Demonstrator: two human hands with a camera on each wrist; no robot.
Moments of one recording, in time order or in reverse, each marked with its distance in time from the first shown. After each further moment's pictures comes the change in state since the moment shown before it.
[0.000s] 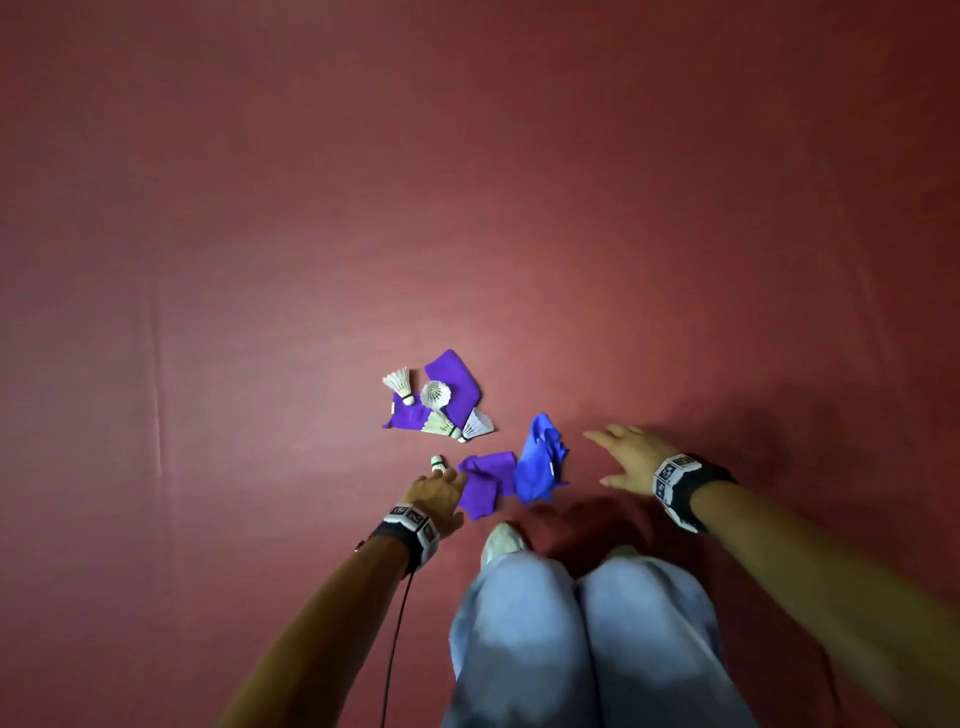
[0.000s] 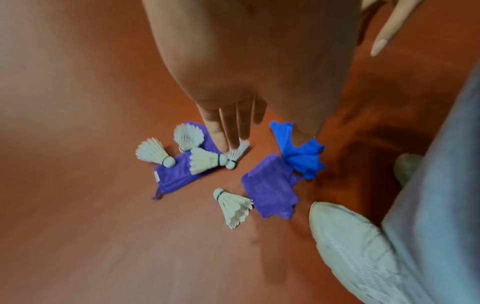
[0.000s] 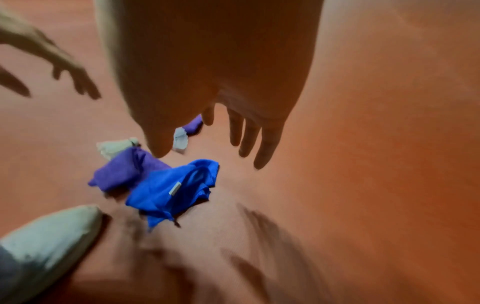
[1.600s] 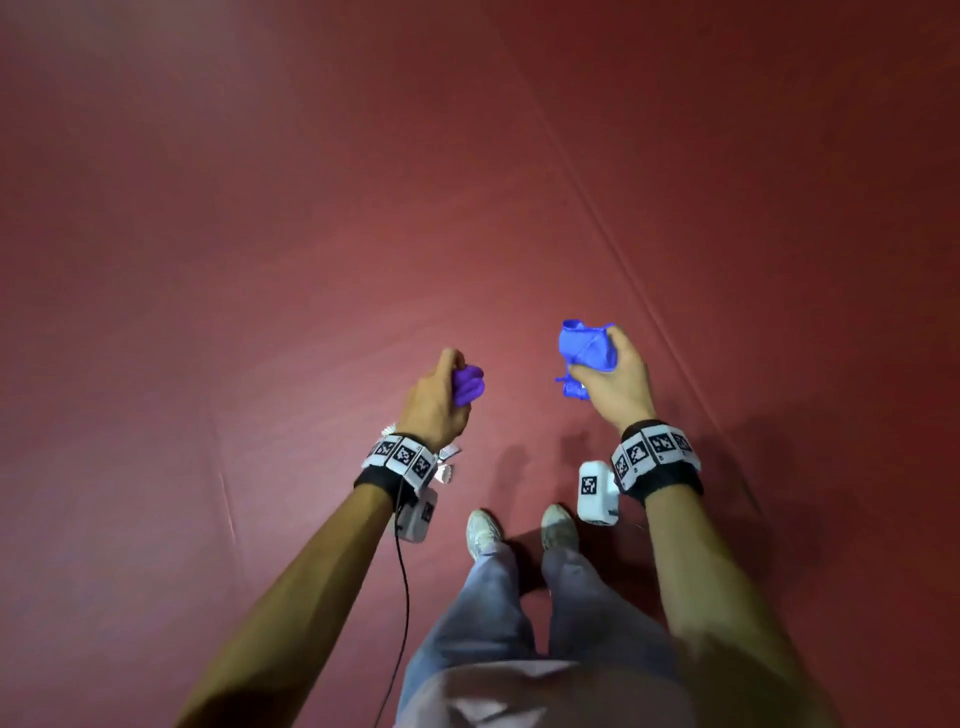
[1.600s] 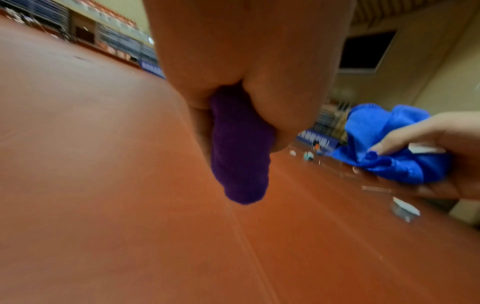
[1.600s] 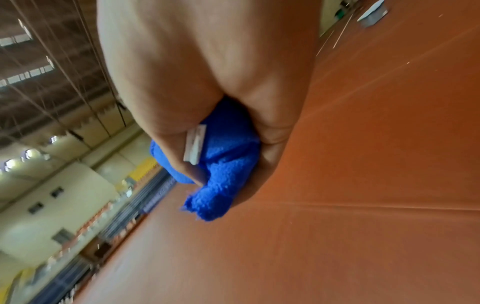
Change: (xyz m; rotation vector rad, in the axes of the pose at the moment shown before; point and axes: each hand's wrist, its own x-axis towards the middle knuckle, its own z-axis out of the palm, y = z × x) left_hand -0.391 0.147 -0.423 -0.592 0.674 0.222; right_hand -0.486 -0.132 -0.323 1.331 1.006 0.268
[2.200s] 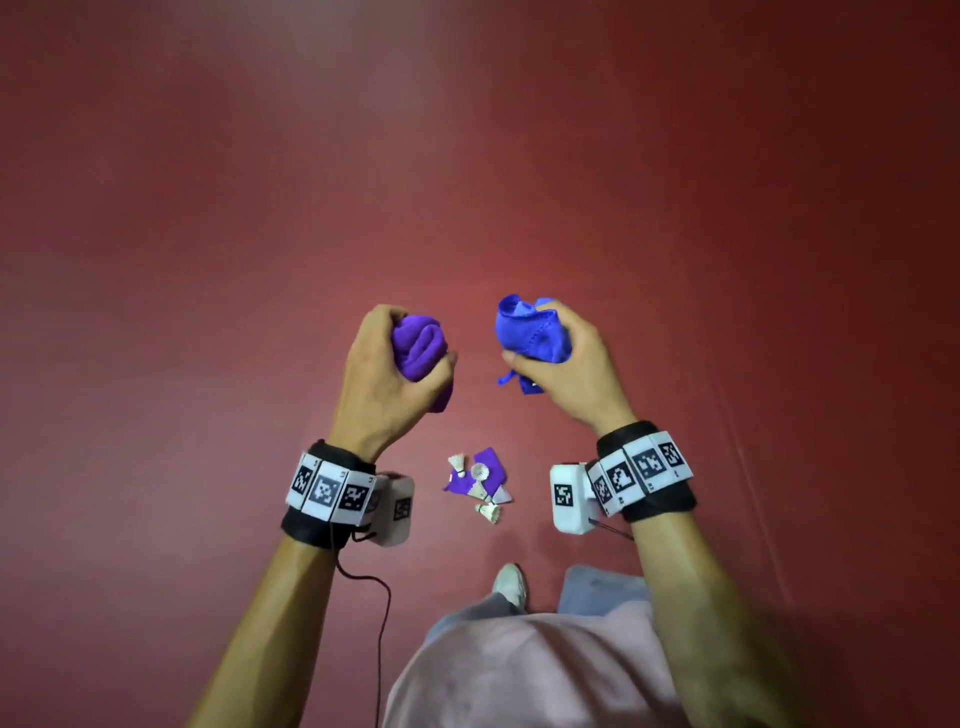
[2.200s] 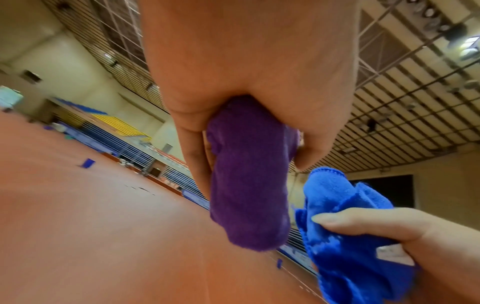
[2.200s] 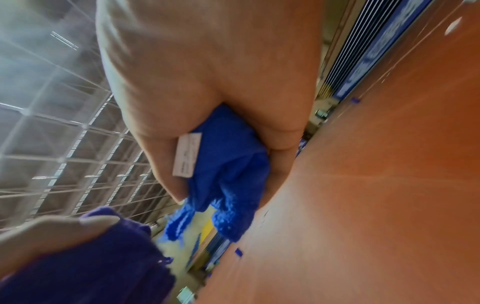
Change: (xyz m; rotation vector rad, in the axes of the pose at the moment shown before) left_hand -0.165 0.023 -0.257 -0.199 0.689 -0.091; right_hand -0.123 -0.228 0.140 0.024 -0.482 -0.526
